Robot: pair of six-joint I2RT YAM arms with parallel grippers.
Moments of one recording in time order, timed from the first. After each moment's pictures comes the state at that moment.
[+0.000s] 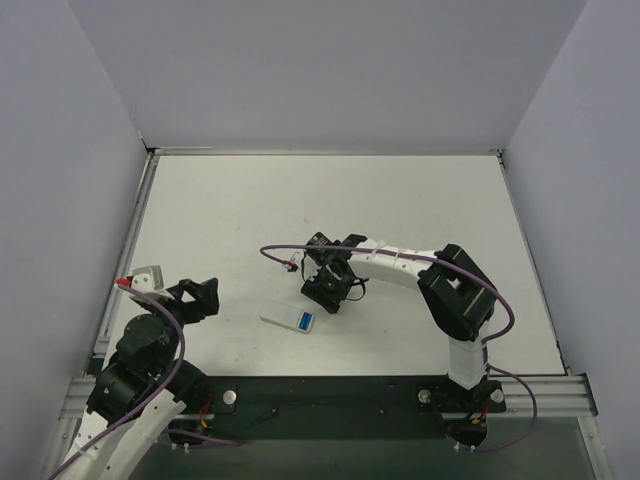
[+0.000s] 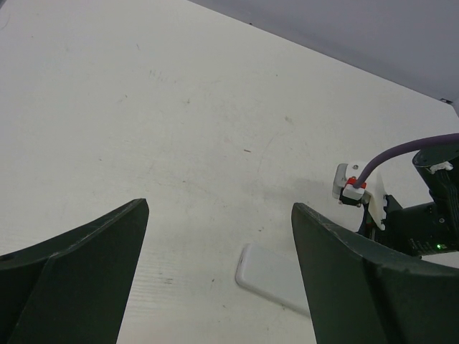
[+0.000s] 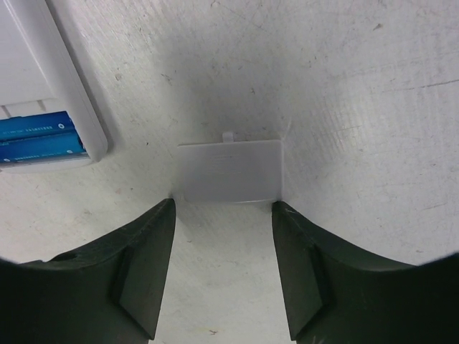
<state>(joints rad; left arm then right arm) -0.57 0.07 0.53 -0.62 -0.51 -0.49 0.86 1.90 1.23 -0.65 -0.08 -0.24</state>
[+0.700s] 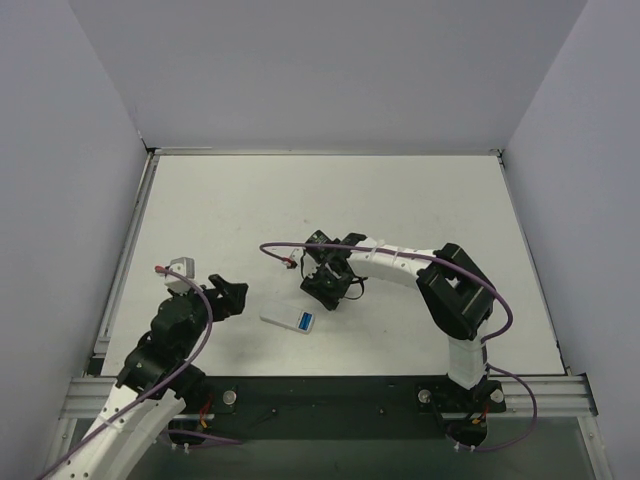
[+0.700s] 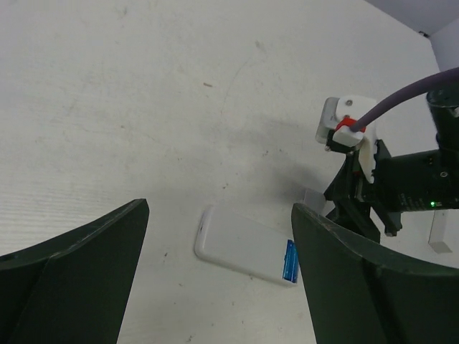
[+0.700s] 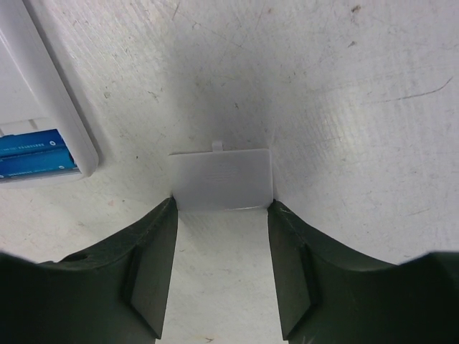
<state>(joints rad) -0.51 0.22 0.38 -0.44 -0.27 -0.62 0.86 1.91 1.25 -0.63 -0.07 -0.24</state>
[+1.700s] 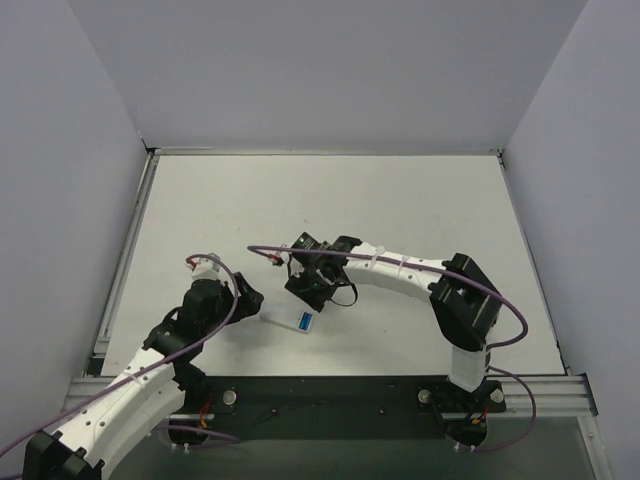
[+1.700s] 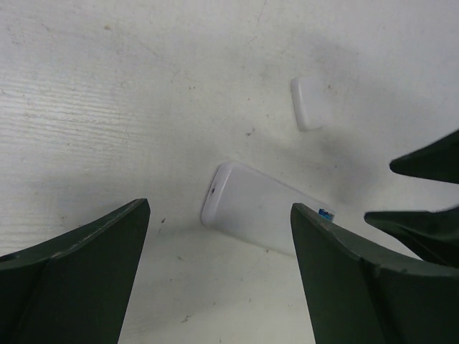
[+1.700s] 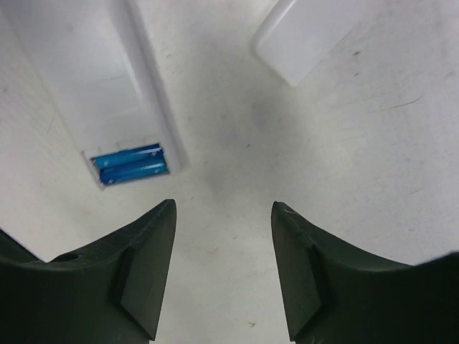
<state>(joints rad) -0.51 0.65 0.31 -0.31 -0.14 -0.75 0.98 1.81 1.28 -0.68 0.00 -0.11</state>
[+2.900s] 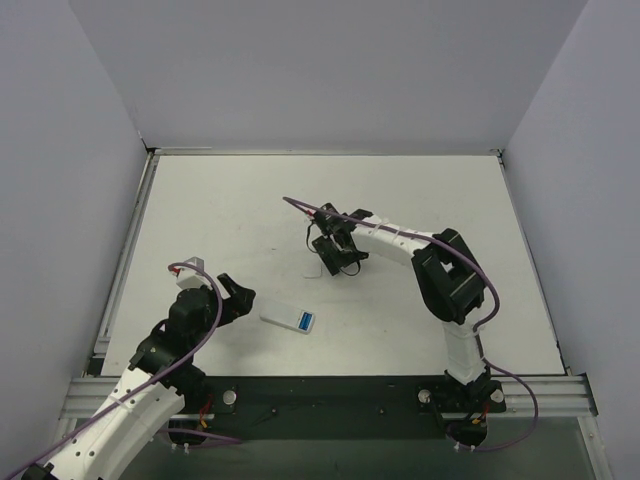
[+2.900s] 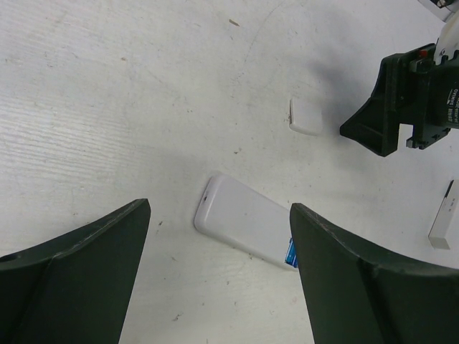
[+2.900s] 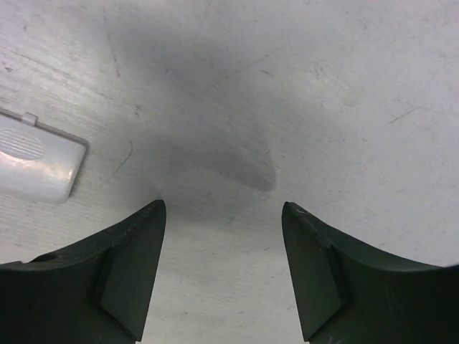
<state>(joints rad) -0.51 0.40 0.31 -0.42 -0.22 -0.81 0.74 2.03 1.42 -0.63 0.25 0.08</state>
